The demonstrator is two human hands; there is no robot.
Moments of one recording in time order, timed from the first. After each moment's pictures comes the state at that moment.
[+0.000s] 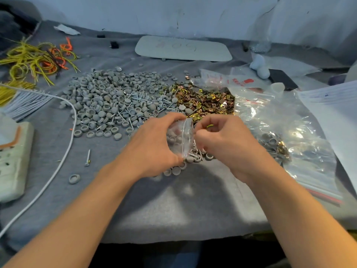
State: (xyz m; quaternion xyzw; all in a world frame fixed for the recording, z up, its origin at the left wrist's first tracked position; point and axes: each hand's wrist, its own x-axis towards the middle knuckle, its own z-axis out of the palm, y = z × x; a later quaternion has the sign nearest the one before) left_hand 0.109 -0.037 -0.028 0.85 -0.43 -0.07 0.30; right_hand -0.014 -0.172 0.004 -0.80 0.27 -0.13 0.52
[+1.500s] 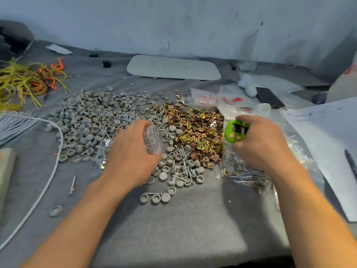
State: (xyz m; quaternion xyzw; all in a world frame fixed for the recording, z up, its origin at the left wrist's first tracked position) left_hand 0.139 -0.049 -0.027 0.89 -0.33 0.05 0.32; right_hand -0.018 -0.264 0.022 -0.89 0.40 -0.15 0.15
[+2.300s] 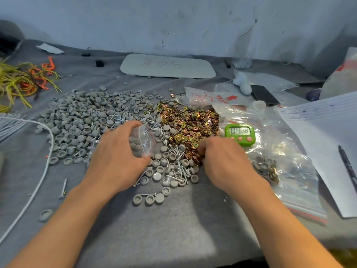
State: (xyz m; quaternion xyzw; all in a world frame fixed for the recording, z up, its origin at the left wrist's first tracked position) left_hand 0.142 -0.042 -0.032 0.90 -0.33 0.06 0.28; right_hand -0.009 -0.215 -0.002 -0.96 0.28 -0.05 0.08
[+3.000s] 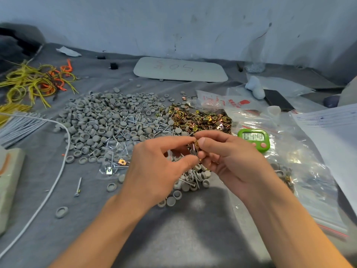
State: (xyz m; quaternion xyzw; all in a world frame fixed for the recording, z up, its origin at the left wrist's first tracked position) left_hand 0.097 -0.055 -0.017 0.76 -0.40 0.01 0.51; right_hand -0.001 -0.198 0.014 -0.54 0.25 -0.15 0.79
